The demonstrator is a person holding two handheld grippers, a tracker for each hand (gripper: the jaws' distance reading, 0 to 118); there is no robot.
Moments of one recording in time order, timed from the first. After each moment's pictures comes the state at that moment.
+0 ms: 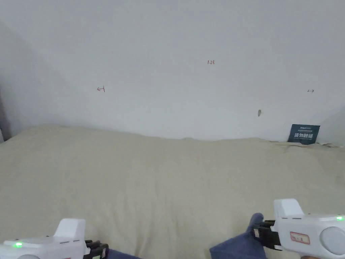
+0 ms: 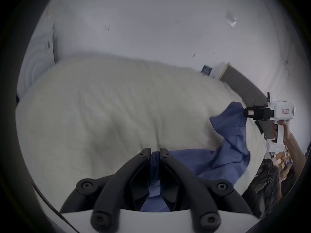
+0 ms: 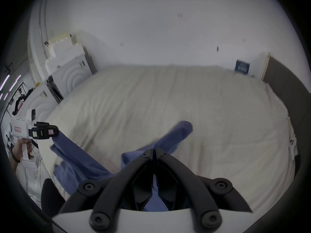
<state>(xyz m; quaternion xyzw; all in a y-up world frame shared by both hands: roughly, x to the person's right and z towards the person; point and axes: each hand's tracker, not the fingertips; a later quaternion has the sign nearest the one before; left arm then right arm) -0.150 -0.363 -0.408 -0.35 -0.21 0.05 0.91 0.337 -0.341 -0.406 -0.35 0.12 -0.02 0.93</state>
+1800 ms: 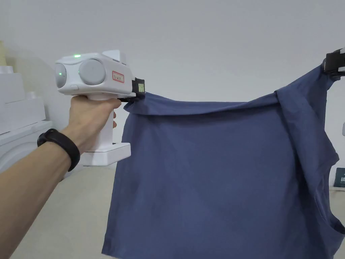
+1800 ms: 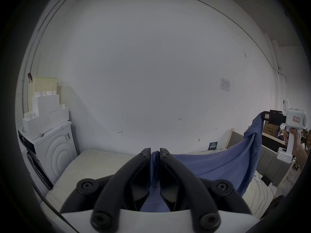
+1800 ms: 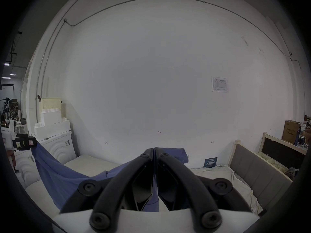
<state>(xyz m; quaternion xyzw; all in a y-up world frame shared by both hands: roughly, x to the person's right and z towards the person) -0.167 0.001 -0.512 -0.08 -0.14 0.04 0.99 0.318 0.045 -0.483 -0.03 -0.01 0.01 1.00</state>
